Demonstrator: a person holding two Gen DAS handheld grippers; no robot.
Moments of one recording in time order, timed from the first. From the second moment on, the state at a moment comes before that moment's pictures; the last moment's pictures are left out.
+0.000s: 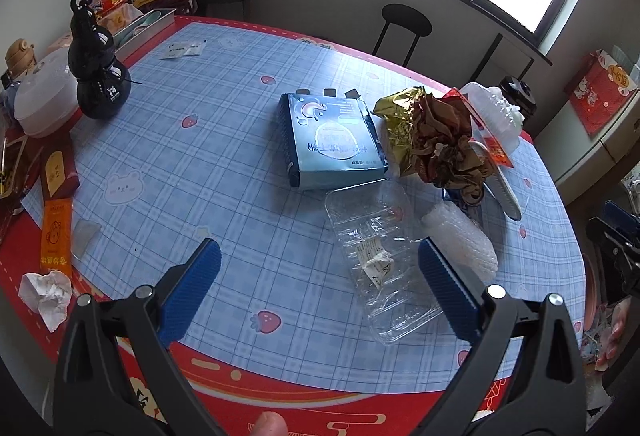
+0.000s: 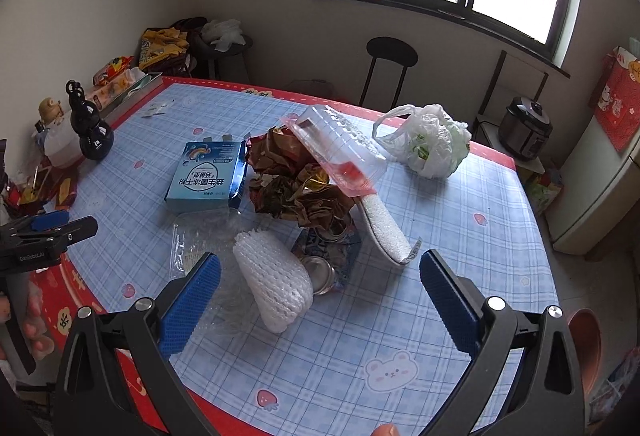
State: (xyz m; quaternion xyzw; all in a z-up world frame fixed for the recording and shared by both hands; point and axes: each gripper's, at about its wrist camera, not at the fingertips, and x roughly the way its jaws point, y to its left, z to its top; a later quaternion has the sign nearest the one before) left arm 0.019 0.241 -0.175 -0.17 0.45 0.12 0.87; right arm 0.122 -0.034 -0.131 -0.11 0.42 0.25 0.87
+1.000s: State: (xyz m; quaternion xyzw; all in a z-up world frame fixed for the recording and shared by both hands) left arm 0.059 0.221 -0.296 -0.30 0.53 -0.01 0.80; right arm 0.153 0.023 -0.256 -0.16 0.52 0.32 0.78
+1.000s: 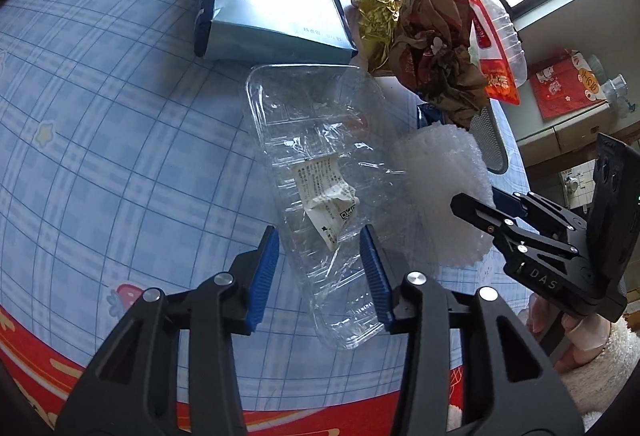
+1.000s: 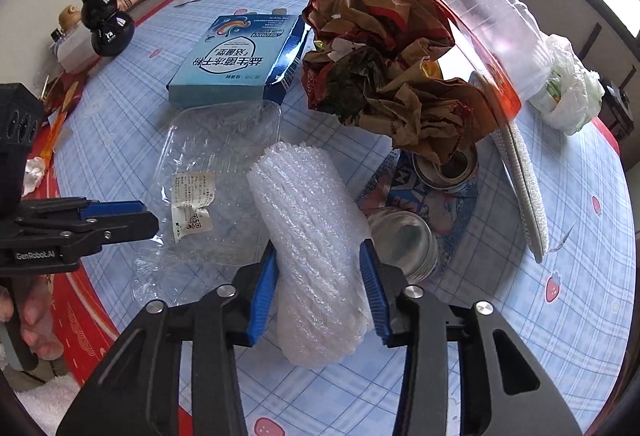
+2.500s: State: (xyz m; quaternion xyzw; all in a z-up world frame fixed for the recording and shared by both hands) left arm 0.018 0.202 -0.231 -0.23 0.49 0.08 0.84; right arm 0.106 -0.154 -0.208 0.11 0.47 0.24 0.84
